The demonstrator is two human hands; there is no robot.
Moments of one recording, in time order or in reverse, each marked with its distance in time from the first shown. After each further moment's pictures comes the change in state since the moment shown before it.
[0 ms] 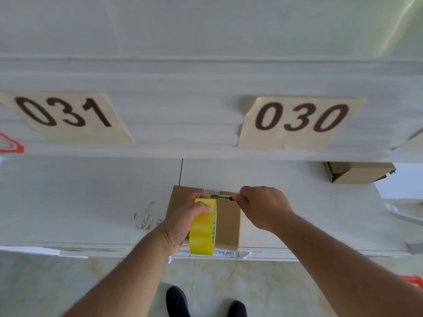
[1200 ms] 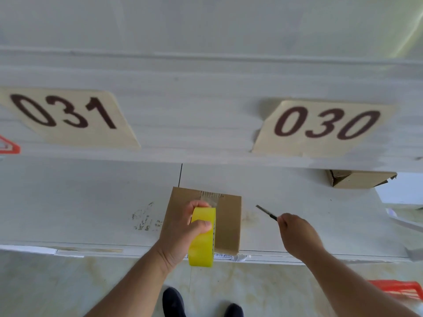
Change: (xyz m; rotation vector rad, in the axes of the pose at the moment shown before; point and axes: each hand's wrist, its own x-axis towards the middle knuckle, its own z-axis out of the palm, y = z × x) left_hand -0.015 -0.022 0.001 0.117 0.079 0.218; right_hand -0.045 0.081 0.060 0.138 -0.121 0.489
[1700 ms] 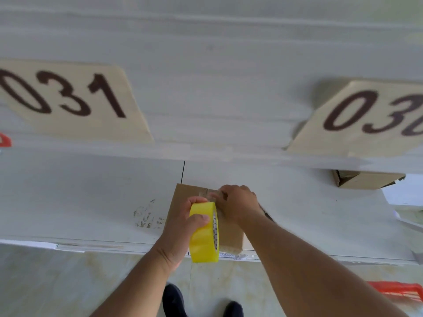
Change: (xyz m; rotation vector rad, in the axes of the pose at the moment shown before) left_hand 0.004 -0.006 -0.002 -0.209 0.000 -0.039; right_hand 0.030 -0.155 0.006 0.076 -0.063 -0.302
